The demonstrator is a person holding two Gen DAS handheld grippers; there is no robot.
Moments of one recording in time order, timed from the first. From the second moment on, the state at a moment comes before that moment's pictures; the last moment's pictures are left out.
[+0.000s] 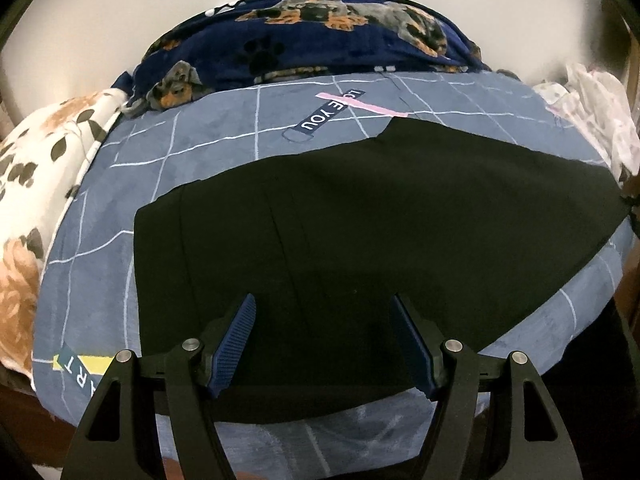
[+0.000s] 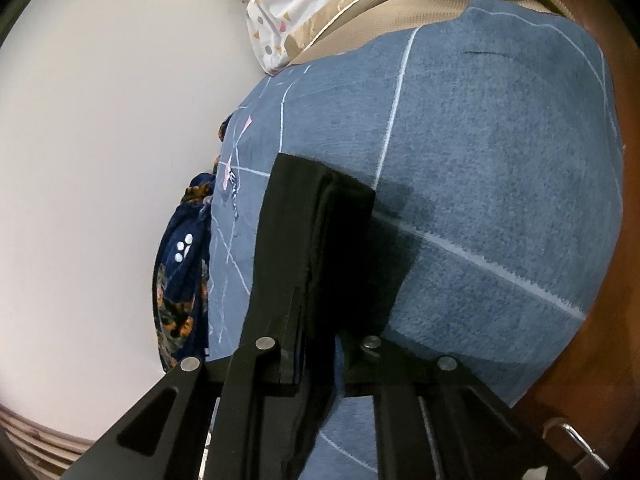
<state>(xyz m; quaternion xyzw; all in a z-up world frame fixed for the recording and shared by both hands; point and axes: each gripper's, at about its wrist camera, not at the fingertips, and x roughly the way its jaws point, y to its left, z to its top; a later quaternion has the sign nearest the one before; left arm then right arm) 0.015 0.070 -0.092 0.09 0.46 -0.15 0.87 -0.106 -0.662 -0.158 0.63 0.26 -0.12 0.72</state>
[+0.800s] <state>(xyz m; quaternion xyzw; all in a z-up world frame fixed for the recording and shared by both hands) 0.008 0.048 -0.079 0.04 0.48 -0.22 0.85 -0.112 -0.663 -0.160 0.63 0.27 -0.12 0.72</state>
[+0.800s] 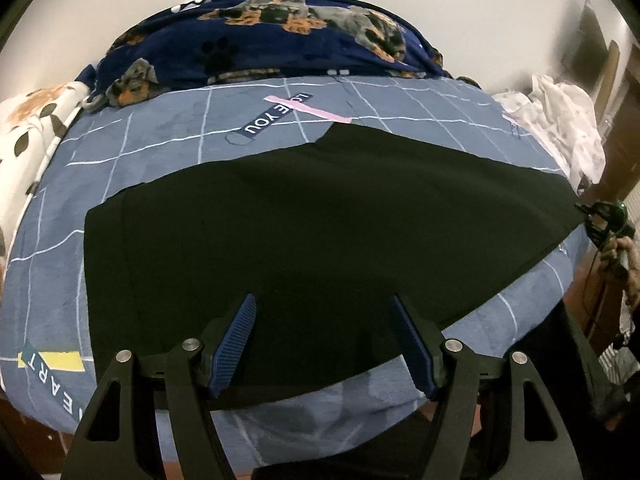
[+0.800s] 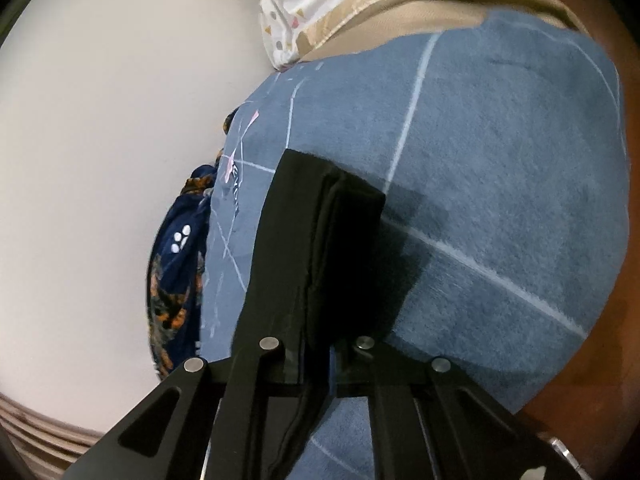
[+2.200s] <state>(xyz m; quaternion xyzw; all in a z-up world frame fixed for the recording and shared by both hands) 0.016 0.045 -0.092 0.02 0.52 -0.20 0.83 -0.022 -0.364 -0.173 0.59 0.48 0.14 0.64</state>
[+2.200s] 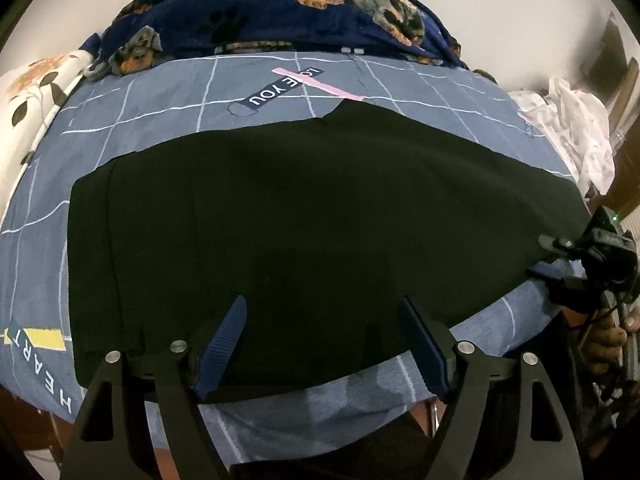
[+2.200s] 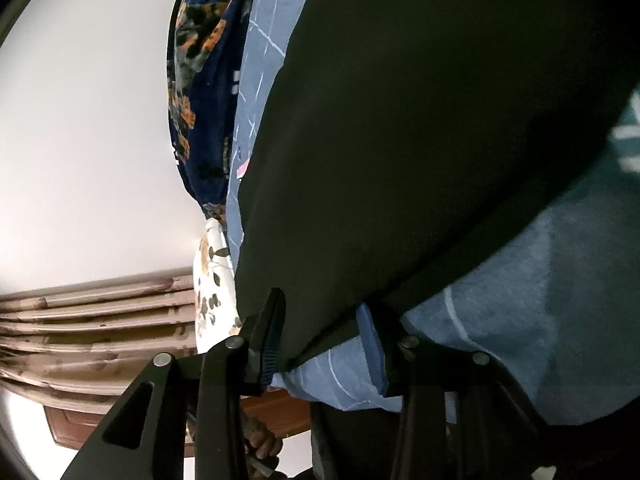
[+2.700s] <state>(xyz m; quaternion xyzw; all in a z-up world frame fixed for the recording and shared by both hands) 0.021 0.049 -0.104 0.02 0.54 -0.18 0.82 -0.032 -0.362 -0.183 0.58 0.49 0.14 0.63</state>
